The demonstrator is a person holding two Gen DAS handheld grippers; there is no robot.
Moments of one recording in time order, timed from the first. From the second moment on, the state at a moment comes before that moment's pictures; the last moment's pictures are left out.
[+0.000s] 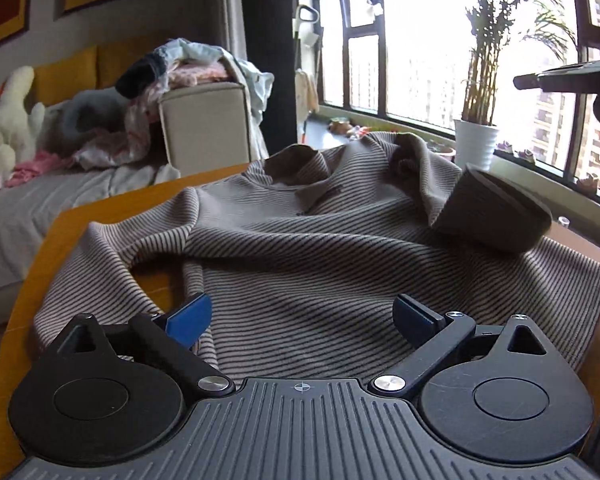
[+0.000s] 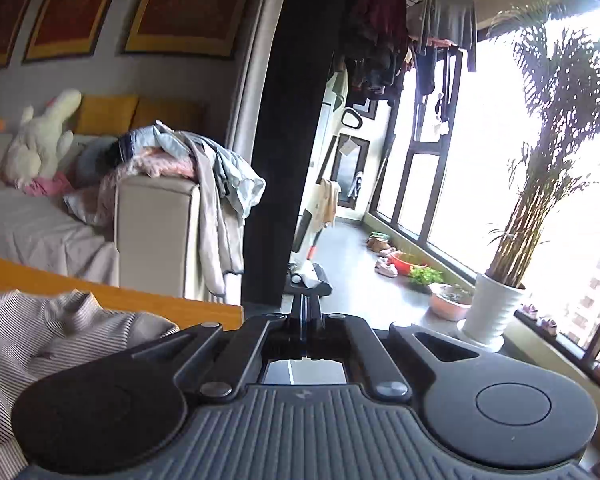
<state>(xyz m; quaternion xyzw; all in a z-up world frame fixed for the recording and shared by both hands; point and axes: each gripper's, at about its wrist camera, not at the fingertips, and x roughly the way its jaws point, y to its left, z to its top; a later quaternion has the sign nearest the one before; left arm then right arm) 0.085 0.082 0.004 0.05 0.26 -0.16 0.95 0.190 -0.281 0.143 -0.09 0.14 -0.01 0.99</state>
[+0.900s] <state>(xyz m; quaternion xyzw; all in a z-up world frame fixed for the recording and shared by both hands) -0.008 0.077 0.045 0.17 0.28 -0.25 0.91 0.065 -0.157 0.077 -0.18 0.21 0.31 0.91</state>
